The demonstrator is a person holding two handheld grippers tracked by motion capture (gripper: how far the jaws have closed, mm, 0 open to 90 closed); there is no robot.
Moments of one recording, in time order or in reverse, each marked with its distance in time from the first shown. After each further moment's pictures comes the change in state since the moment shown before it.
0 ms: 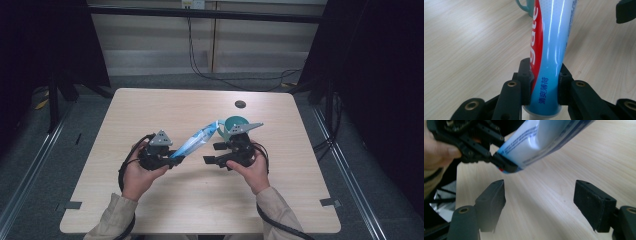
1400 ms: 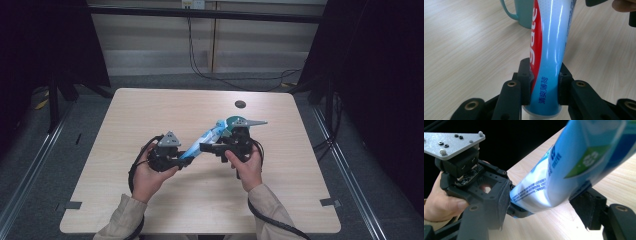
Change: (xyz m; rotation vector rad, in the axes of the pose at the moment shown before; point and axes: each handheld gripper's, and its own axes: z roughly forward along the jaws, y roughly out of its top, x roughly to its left) left arm -0.014 0.008 0.015 -0.035 -0.037 -0.022; right arm -0.003 0.009 0.005 -0.193 0.037 0.163
